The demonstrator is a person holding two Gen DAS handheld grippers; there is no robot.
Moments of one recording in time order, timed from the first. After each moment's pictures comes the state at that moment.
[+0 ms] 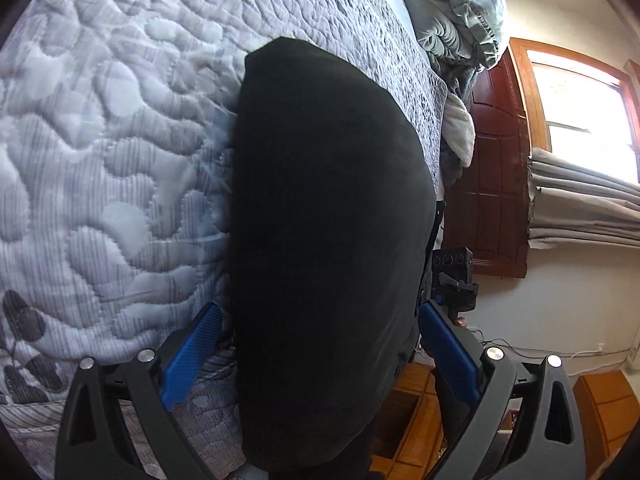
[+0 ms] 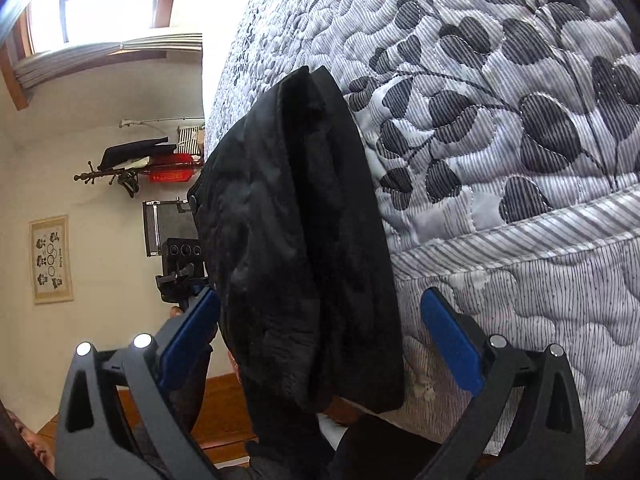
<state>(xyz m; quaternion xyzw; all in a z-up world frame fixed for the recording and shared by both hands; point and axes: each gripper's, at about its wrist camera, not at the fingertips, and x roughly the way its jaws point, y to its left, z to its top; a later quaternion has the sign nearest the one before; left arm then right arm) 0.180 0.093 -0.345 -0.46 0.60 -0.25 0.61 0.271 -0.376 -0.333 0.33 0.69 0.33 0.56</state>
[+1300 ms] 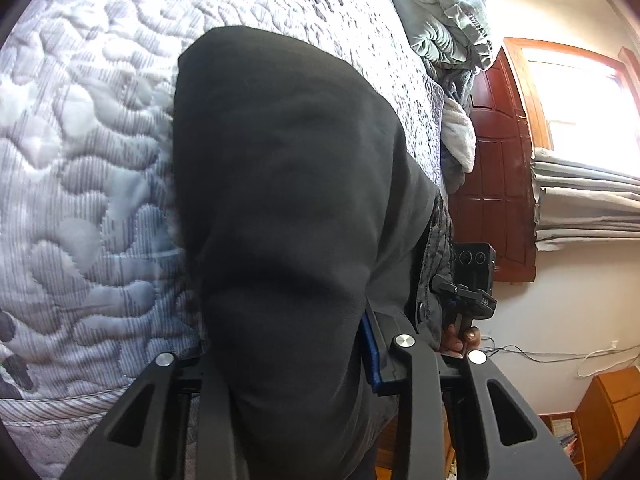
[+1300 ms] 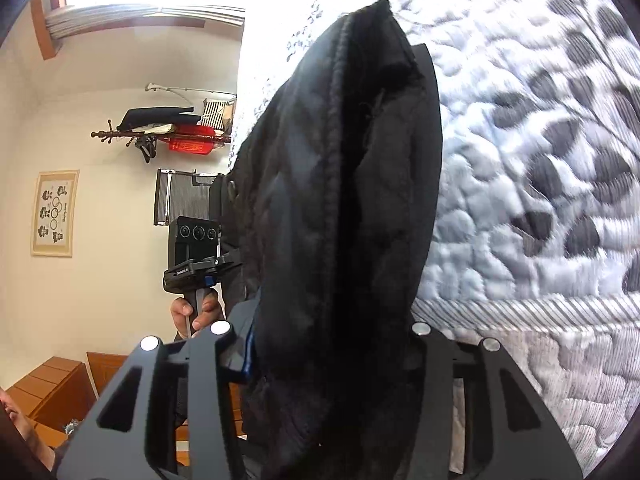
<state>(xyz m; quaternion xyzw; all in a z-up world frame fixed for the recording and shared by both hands) 0.175 0.080 -0.329 -0.45 0.57 -0.24 0.64 0.264 -0.314 -0.286 0.28 0.66 0.40 0.57</state>
